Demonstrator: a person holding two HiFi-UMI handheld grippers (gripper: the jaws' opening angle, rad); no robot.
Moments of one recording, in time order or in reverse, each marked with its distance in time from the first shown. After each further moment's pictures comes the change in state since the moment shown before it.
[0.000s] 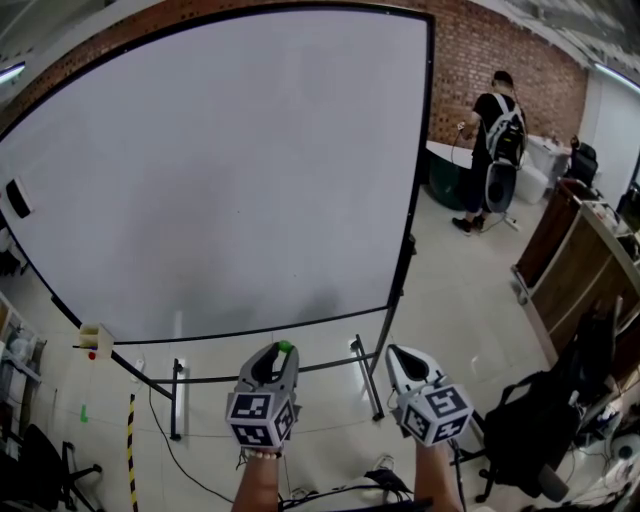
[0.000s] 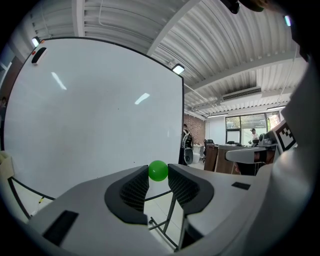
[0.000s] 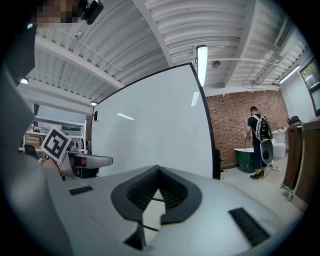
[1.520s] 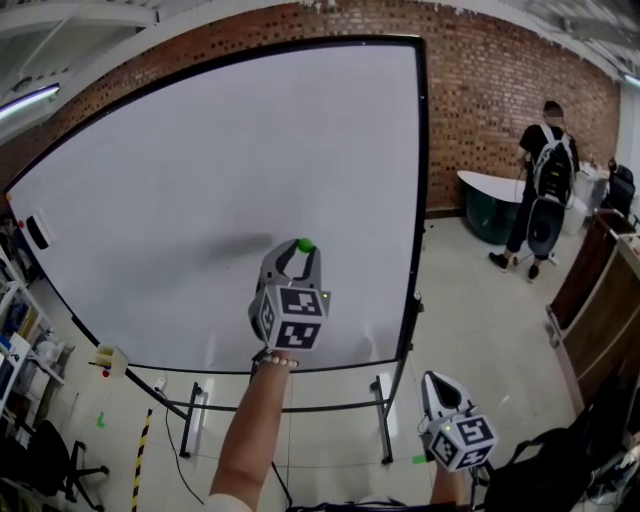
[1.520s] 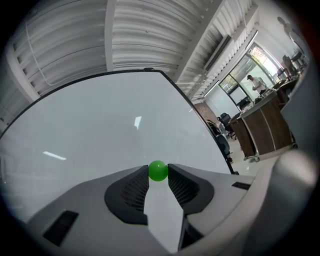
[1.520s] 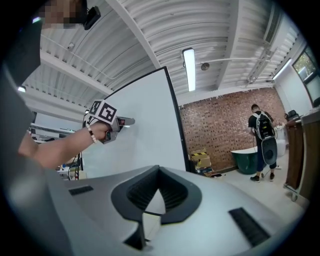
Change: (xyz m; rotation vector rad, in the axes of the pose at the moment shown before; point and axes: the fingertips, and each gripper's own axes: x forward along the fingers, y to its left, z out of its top) left arm 0.219 -0.037 0.239 0.587 -0.164 0.250; right arm 0.014 -0.164 0.025 0.057 -0.075 0.000
